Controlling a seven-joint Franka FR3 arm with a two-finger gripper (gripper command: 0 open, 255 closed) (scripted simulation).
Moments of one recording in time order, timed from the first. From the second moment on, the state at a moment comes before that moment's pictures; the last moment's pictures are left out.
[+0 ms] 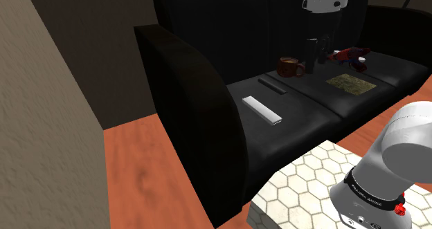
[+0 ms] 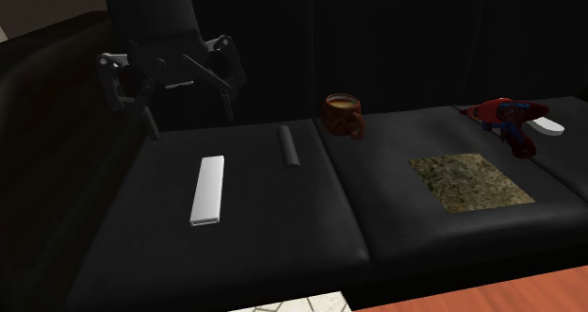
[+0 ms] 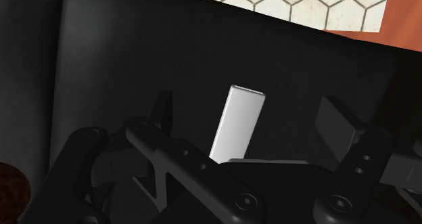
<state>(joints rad) -0.02 -0.77 -0.05 -2.40 -0.10 1.50 -0.05</state>
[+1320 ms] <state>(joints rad) -0.09 -0.10 -0.26 -2.13 -0.07 1.85 -0.18</state>
